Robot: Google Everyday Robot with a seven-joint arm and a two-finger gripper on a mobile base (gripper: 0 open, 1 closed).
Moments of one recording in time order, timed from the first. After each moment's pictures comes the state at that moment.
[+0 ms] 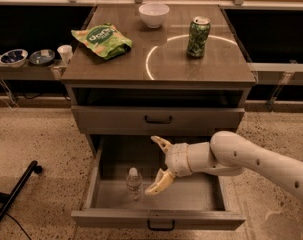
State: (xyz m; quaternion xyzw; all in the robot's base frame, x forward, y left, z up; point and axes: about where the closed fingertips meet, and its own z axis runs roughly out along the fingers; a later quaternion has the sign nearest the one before) arm 0.501 0.000 0.605 -0.58 0.62 0.31 0.43
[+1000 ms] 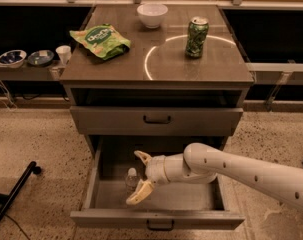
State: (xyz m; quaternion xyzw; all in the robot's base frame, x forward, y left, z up) arm 0.501 0.063 0.525 -0.56 0.64 0.36 0.39
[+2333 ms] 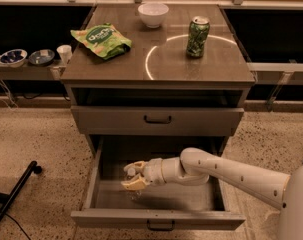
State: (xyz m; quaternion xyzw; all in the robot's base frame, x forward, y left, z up) arm 0.522 0.080 0.480 -0.51 0.65 0.42 0.38
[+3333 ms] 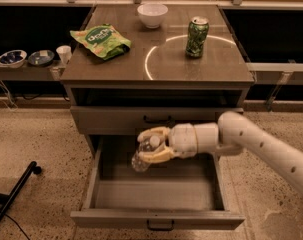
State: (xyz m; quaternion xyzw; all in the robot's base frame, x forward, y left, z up) arm 0.504 0.013 0.694 -0.55 0.51 0.47 0.47
